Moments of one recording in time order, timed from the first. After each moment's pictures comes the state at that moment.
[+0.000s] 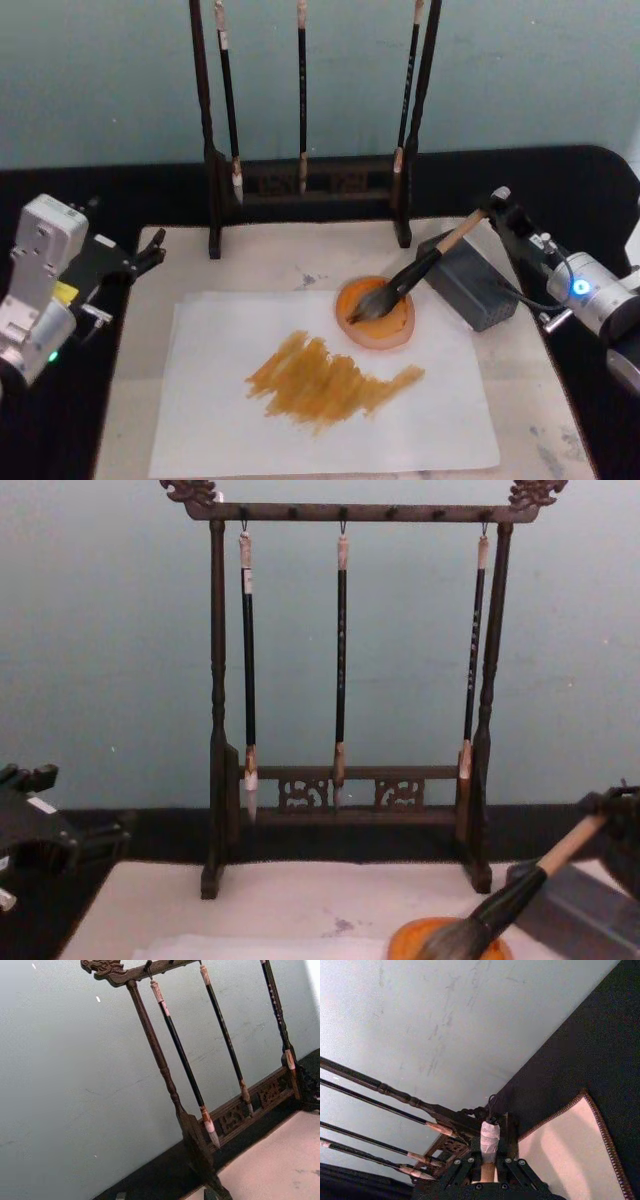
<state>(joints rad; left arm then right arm) -0.20 0.60 0.45 -1.41 -0.25 -0.12 0.03 0.40 0.31 -0.22 -1.01 1.33 0.30 0.33</state>
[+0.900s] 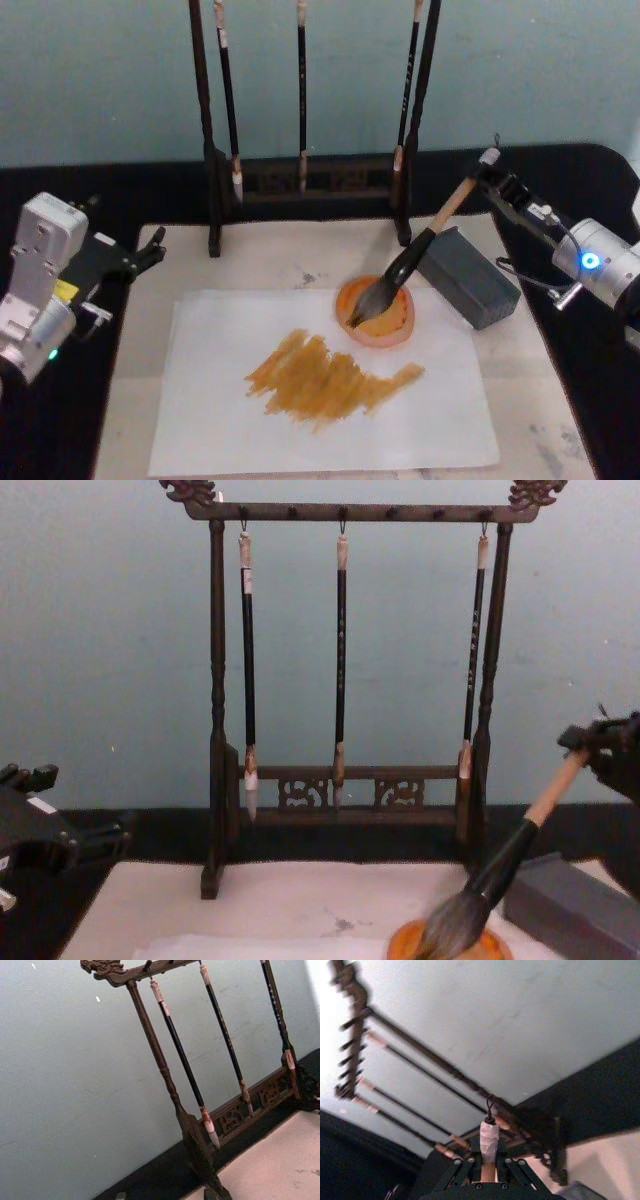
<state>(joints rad) -0.20 0.60 0.45 -1.41 -0.25 -0.12 0.03 0.38 0.43 -0.31 -1.21 1.33 0.31 0.33</state>
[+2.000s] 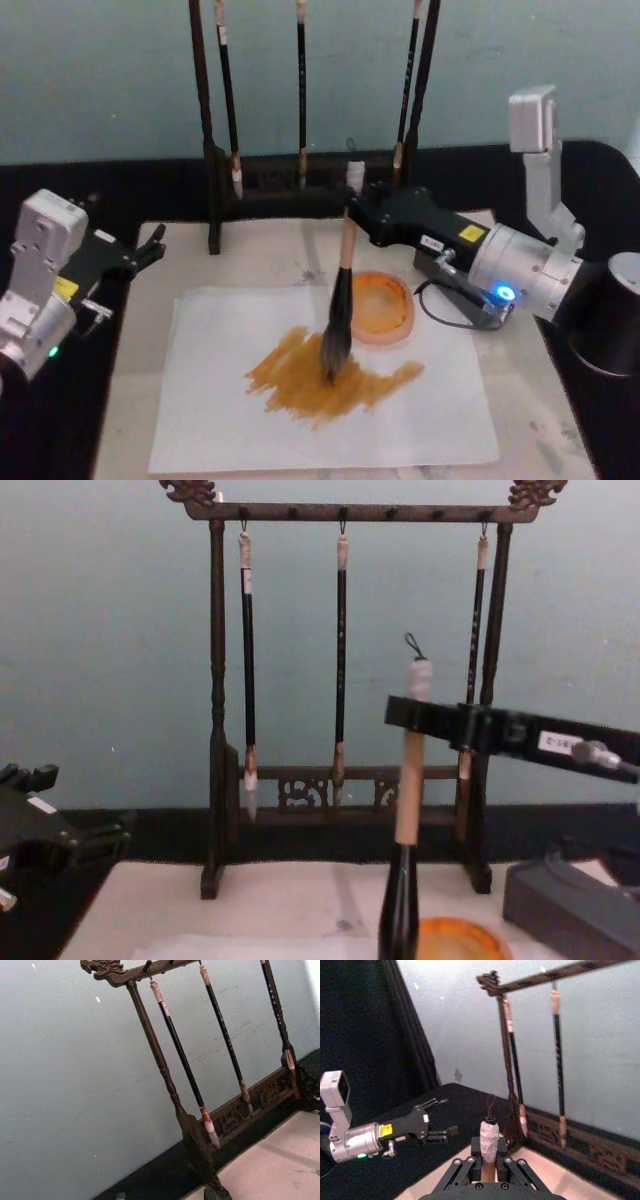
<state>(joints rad) -0.20 0.60 0.45 -1.41 -0.25 -0.12 0.03 0.39 0.54 -0.60 -1.53 0.83 0.10 0.41</state>
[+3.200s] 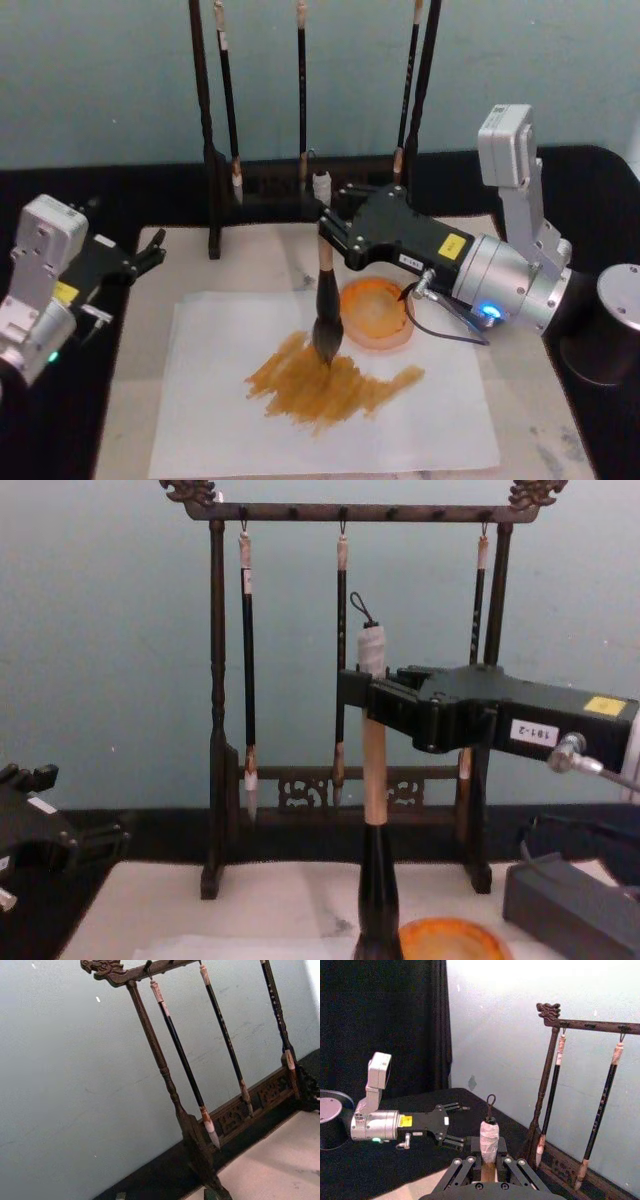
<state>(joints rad) -0.20 0.60 0.45 -1.41 -0.25 -0.12 0.03 0.37 0.54 -0.62 -1.61 0.60 -0.03 0.46</state>
